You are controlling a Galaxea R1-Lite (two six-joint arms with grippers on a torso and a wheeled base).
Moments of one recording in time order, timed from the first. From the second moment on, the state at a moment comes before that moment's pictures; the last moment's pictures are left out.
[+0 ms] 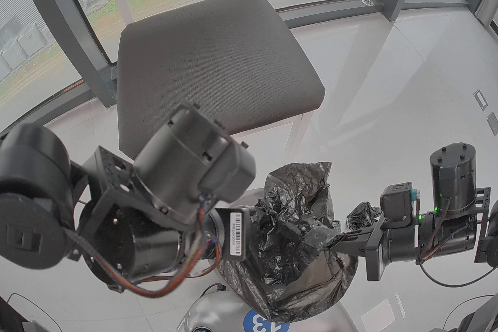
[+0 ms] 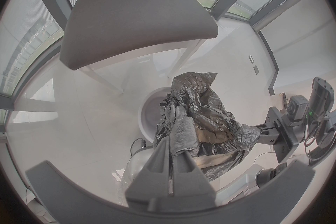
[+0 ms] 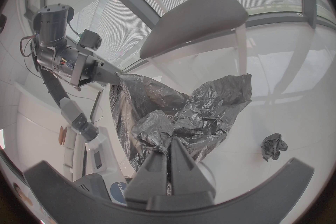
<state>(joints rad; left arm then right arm) -0.99 1.61 -1.18 0.45 0.39 -0.69 0.71 1.50 -0.60 -0.35 0.27 0.13</state>
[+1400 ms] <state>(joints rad) -0.69 1.86 -1.15 0.10 0.34 -0.70 0.44 2.07 -0.95 -0.48 0.28 0.13</state>
